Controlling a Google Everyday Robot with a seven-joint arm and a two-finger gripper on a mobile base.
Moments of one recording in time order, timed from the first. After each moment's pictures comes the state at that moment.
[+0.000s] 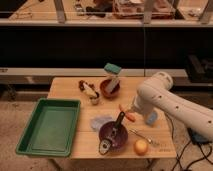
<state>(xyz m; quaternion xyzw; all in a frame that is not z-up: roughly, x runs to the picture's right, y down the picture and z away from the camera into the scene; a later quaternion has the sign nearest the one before) 0.160 0.121 0.712 -0.19 -0.17 -0.52 0.81</state>
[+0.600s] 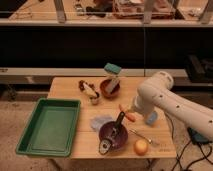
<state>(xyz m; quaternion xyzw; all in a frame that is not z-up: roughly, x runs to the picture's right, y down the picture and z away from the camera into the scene) 0.154 0.122 0.706 -0.19 -0.20 -0.53 0.80</state>
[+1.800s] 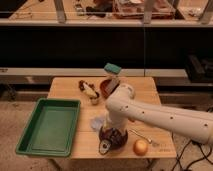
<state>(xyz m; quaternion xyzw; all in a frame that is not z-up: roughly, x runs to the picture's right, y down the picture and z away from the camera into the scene) 0.035 0.203 0.728 -0.25 -0.25 -0.58 0.74</state>
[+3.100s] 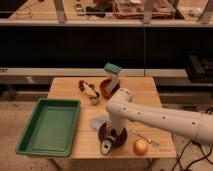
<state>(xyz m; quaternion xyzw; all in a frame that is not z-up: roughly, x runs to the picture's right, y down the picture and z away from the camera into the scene) 0.047 0.216 0.773 -0.26 -0.22 -0.53 0.78</state>
